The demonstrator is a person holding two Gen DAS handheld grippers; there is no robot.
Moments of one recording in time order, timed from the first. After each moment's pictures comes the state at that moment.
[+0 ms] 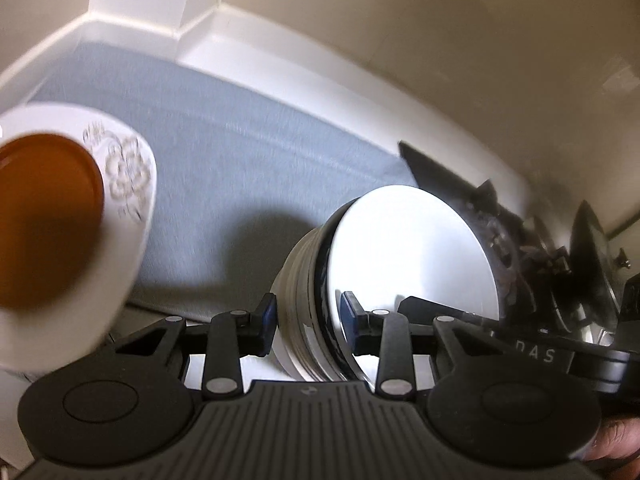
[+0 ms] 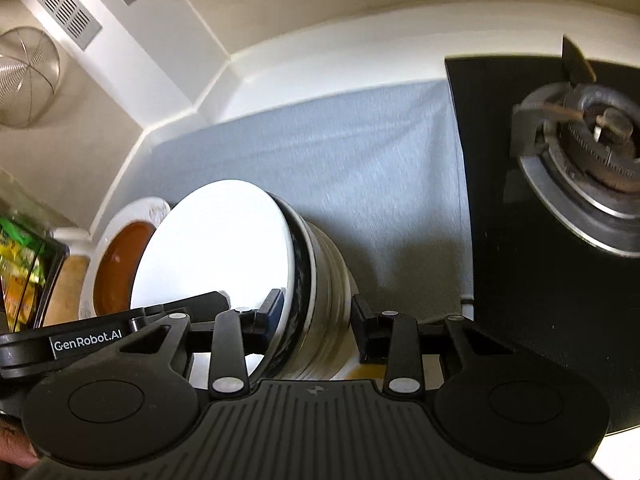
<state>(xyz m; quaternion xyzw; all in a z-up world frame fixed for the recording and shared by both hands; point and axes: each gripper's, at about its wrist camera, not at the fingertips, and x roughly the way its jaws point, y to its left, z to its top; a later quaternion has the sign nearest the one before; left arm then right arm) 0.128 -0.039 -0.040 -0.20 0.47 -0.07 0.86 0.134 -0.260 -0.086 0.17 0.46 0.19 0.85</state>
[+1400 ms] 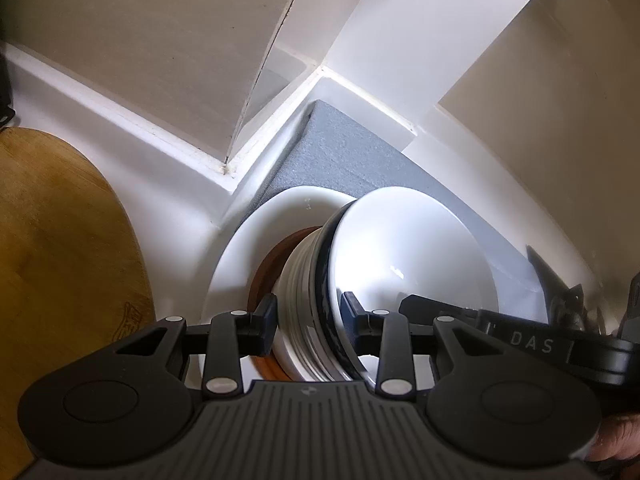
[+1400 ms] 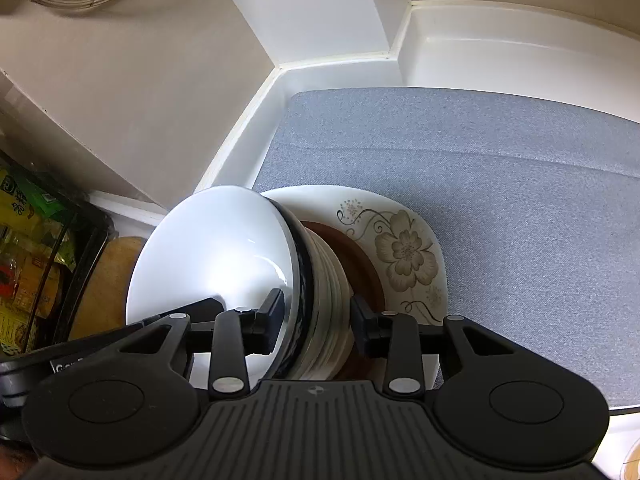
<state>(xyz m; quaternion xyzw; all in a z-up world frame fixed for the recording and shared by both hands) 0.114 0.193 -0.047 -0.25 0.45 0.05 0.86 0.190 -0.009 -0.068 0.12 0.50 0.26 0.82</state>
